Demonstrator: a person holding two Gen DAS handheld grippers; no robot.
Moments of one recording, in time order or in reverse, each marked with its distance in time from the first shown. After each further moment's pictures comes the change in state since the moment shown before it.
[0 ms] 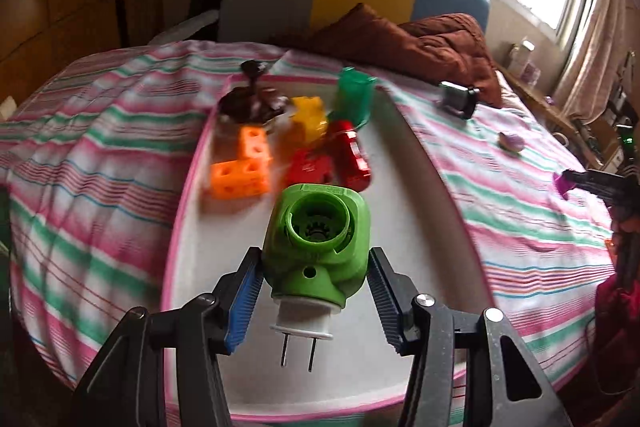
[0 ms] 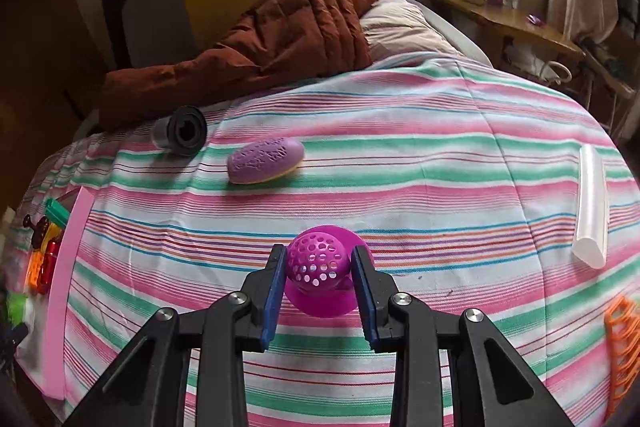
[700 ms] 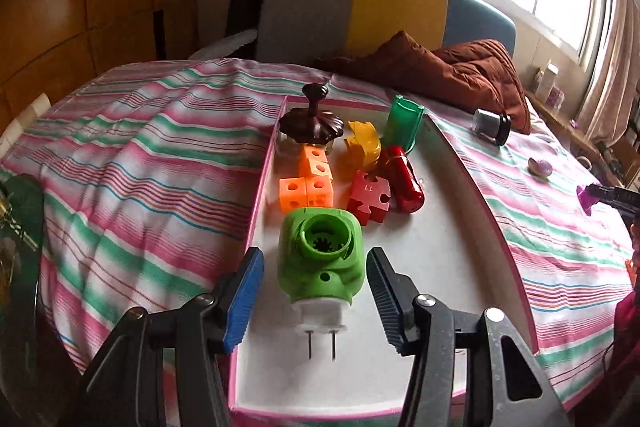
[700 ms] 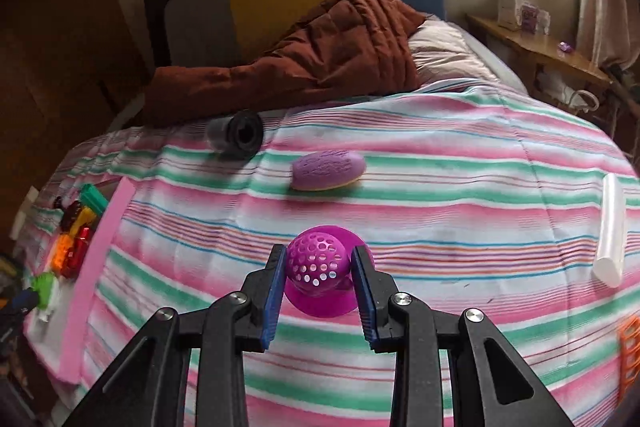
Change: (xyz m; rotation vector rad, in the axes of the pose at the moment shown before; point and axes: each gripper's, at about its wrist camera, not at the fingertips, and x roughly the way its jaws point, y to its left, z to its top) left arm -0.017 0.027 -0.005 -0.051 -0.103 0.082; right arm -0.014 0.040 -0.007 -0.068 -0.045 0.112
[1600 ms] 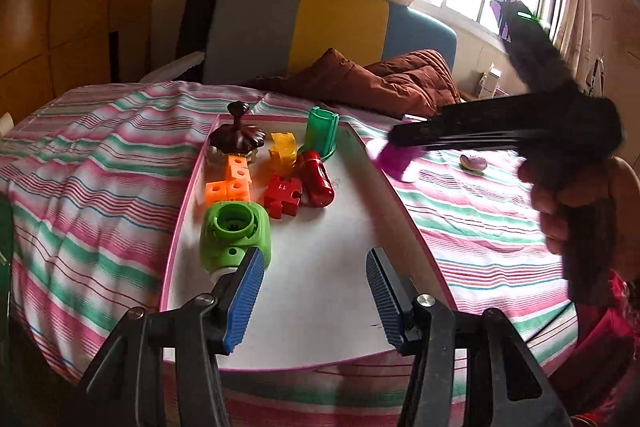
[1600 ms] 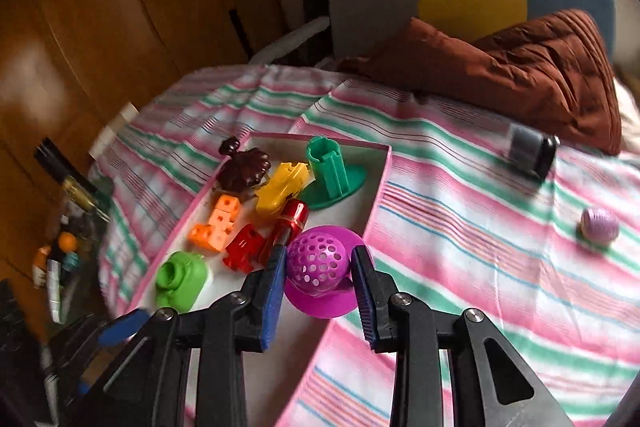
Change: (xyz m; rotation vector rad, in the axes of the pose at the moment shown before) left arm -0.033 -0.031 -0.019 0.069 -0.072 -0.180; right arm 0.036 0.268 -0.004 -0.306 0.120 0.273
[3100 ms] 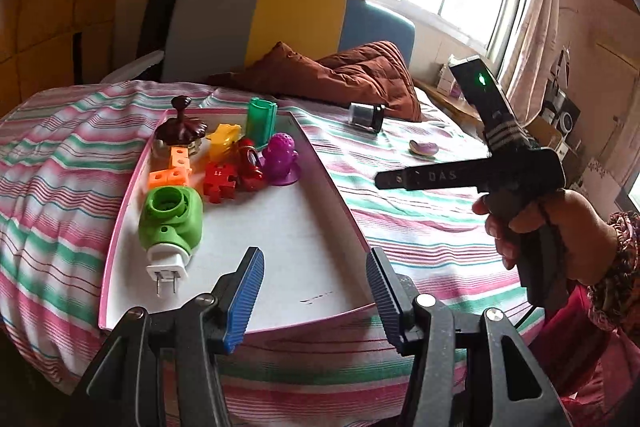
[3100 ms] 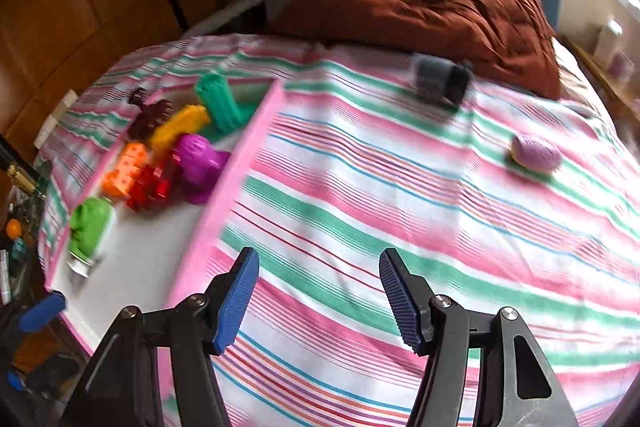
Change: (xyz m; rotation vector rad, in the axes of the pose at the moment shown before) left arm -0.010 -0.034 -0.011 0.049 0.026 -0.137; right arm -0.010 -0.073 -0.058 0.094 0.076 -0.192
